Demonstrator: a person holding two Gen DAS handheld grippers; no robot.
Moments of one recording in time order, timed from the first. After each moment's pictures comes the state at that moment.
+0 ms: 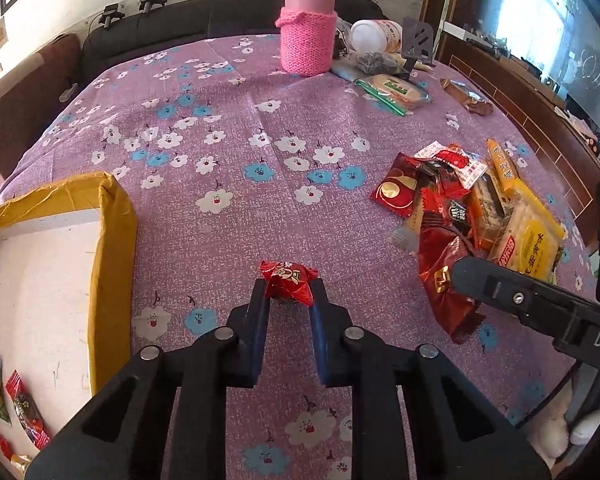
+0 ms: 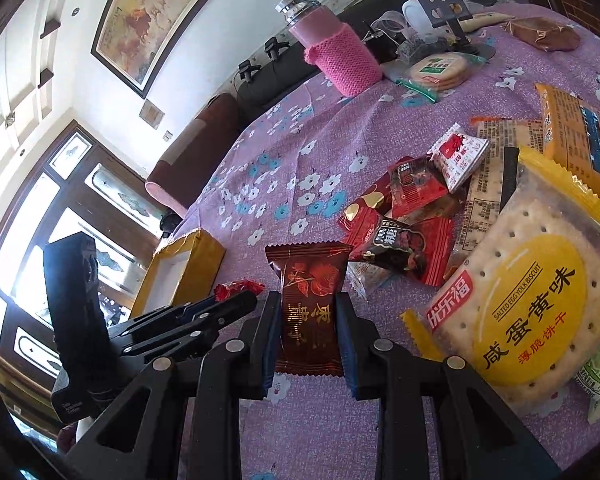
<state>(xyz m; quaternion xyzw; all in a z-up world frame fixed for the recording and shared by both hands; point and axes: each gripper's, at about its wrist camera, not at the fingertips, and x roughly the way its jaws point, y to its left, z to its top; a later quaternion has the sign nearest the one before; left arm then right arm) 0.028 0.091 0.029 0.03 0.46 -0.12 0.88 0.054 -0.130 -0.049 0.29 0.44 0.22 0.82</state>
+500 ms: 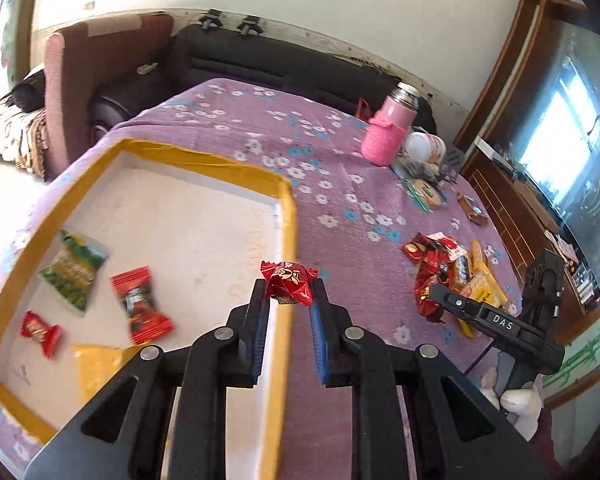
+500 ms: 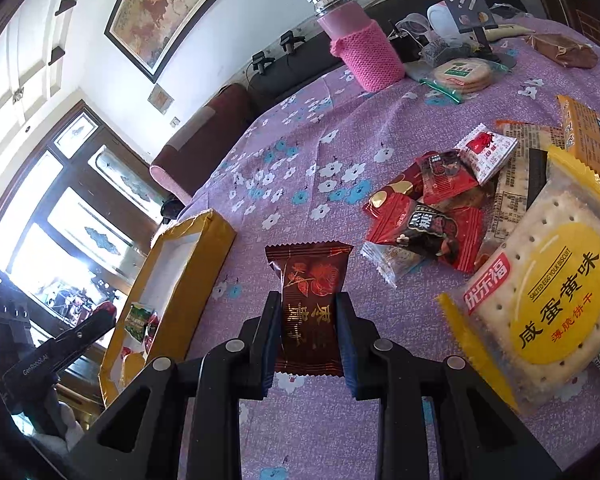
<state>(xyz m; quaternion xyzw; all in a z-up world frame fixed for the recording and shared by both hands) -0.077 0.232 0.086 -0.15 0.38 -0.04 0.91 0.047 -0.103 -0.042 0.26 0.44 0.23 0.83</state>
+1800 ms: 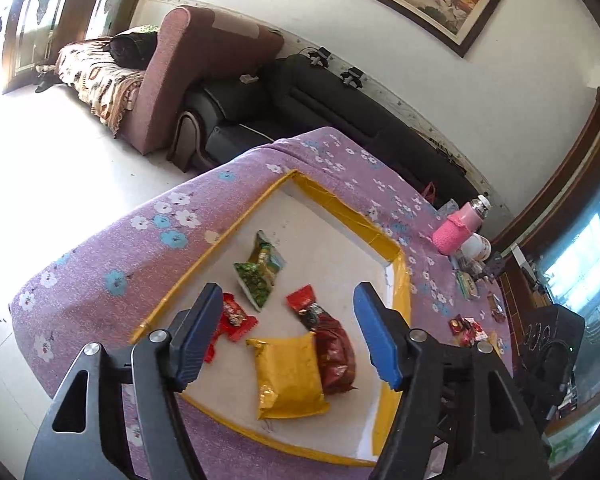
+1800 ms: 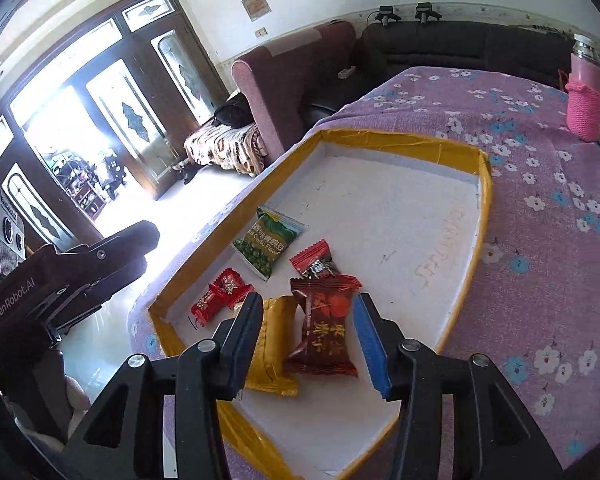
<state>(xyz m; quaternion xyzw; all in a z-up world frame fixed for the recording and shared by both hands) -0.145 0.358 0.091 -0.28 0.32 0.06 0.91 -0.017 0.144 0.030 0.07 0.45 0.35 0.82</state>
